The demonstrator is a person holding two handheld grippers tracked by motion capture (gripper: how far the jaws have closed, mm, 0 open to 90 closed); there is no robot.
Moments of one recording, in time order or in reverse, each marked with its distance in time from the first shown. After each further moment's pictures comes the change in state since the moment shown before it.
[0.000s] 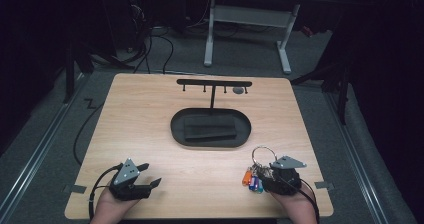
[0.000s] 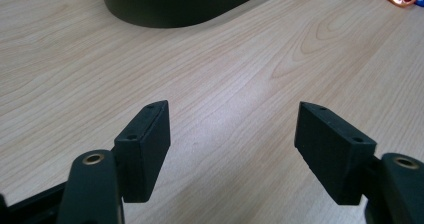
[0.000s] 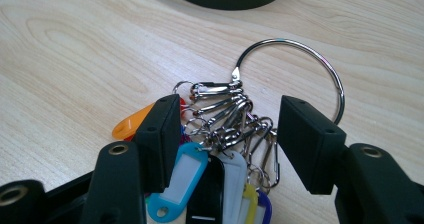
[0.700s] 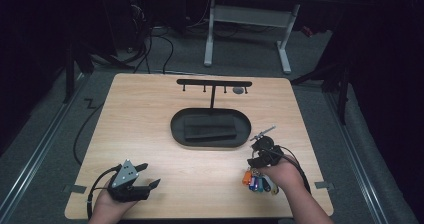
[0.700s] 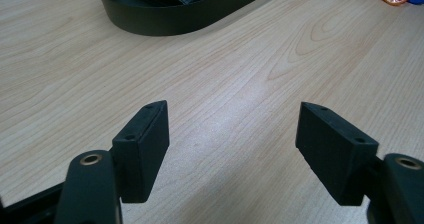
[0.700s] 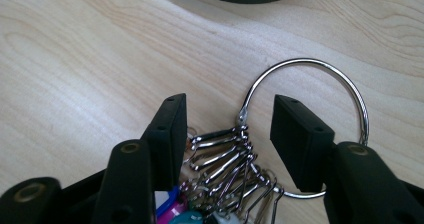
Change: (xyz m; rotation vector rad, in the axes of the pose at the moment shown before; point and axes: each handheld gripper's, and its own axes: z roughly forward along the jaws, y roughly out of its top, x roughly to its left) left arm -0.001 0.001 -0.004 -0.021 -0.011 0.018; right arm -0.007 0.081 0.048 0.389 0.054 -0.033
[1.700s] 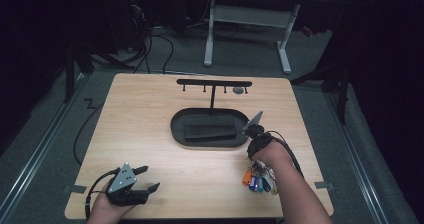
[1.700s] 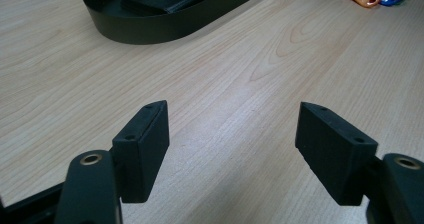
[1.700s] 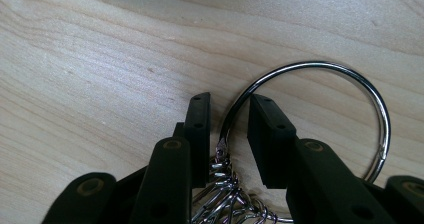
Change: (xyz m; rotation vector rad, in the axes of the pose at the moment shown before) left arm -0.007 -0.002 -0.008 -0.024 -0.030 0.052; right arm -0.023 0.050 0.042 0.344 0.036 0.133
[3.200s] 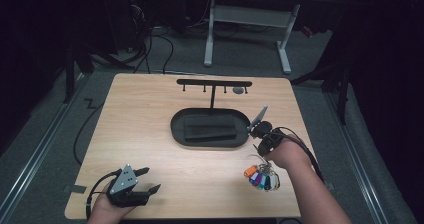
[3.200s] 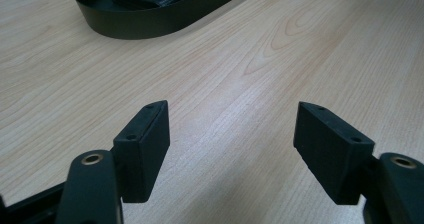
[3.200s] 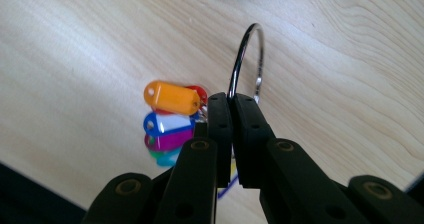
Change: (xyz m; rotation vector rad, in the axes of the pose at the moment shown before) left arm -0.001 -0.002 0.002 0.016 -0.009 0.009; right arm 0.017 -0.040 -0.081 -0.077 -0.094 -0.244
